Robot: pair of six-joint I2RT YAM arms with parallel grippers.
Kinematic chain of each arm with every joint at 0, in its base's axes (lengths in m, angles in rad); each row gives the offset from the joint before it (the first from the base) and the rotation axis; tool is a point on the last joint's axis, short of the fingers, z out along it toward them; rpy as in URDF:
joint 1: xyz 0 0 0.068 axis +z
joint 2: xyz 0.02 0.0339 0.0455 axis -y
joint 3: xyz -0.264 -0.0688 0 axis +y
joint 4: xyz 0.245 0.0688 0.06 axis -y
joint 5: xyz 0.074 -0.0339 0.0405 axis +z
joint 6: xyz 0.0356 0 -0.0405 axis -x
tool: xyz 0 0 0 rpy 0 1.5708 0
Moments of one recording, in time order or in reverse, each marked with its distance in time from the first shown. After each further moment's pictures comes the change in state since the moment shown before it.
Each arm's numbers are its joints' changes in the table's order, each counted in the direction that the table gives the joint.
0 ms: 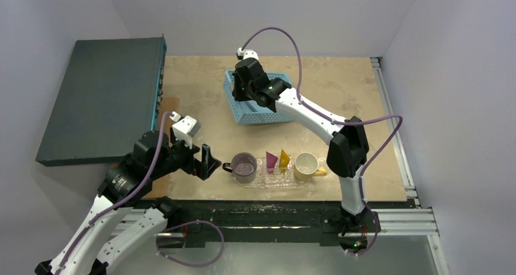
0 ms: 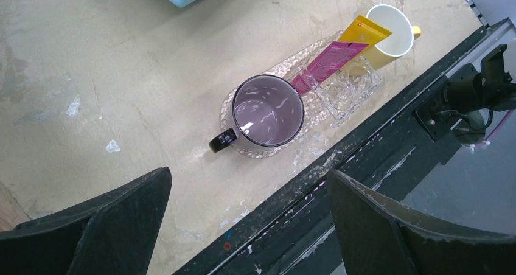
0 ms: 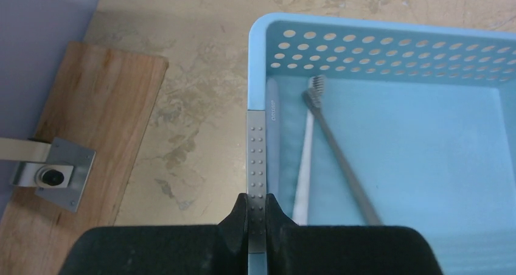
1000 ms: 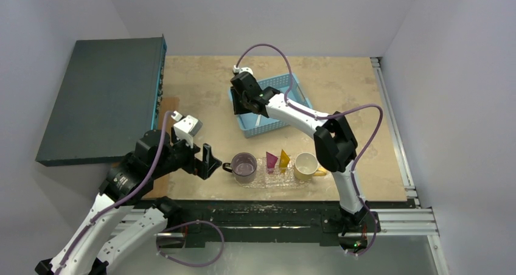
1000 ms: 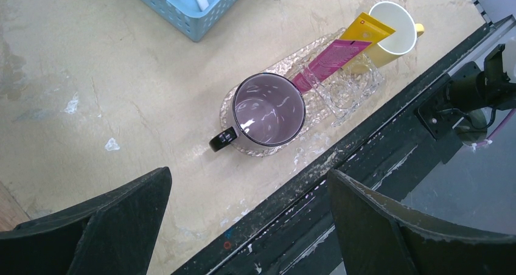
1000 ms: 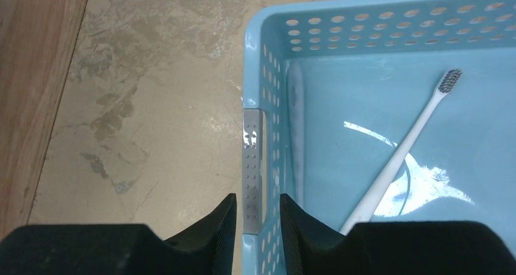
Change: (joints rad) left arm 0.000 -0.013 0.000 0.000 0.000 0.000; right arm 0.000 -0.124 0.061 0.006 0.014 0.026
